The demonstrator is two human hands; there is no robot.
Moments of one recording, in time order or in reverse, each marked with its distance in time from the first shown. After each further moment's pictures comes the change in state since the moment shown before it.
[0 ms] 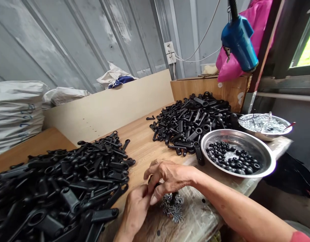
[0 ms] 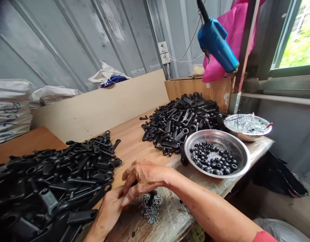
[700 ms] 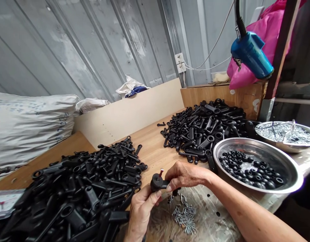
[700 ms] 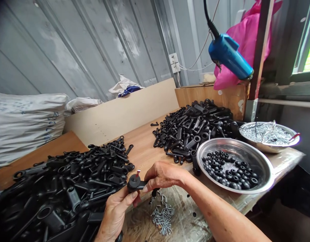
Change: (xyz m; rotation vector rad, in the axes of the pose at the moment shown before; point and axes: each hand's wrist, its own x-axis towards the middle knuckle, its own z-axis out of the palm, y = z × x) left_hand 0.000 -0.009 -0.009 -0.498 0.124 0.033; right_hand -0.005 0.006 -0.015 0.208 -0.009 0.271
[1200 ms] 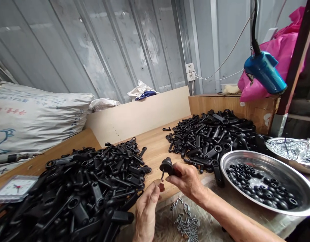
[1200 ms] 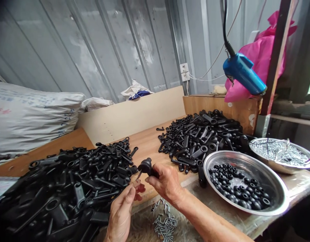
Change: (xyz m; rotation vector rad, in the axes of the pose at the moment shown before) left_hand -0.005 0.002 0.017 -0.223 0.263 0.023; right_hand 0.021 0.013 0.038 -0.142 0.828 -0.116
